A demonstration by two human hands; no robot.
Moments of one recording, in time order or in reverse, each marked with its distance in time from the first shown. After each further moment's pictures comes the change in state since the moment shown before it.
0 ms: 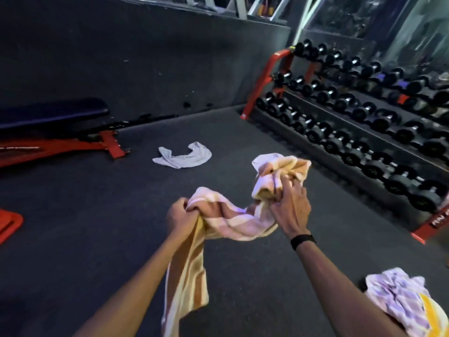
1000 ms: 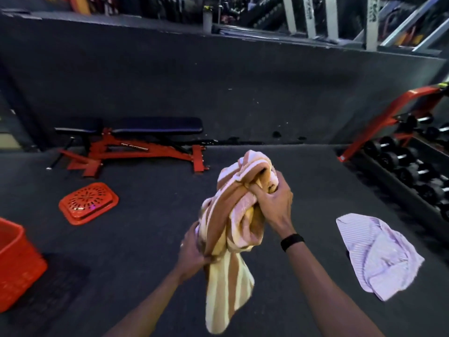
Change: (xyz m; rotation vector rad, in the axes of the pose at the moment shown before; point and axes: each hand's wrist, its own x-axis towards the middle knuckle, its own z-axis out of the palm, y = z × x) left_hand 0.139 -0.053 0.014 -0.048 0.126 -0.017; right_hand 0.197 -0.157 0.110 1.015 -0.381 -0.208
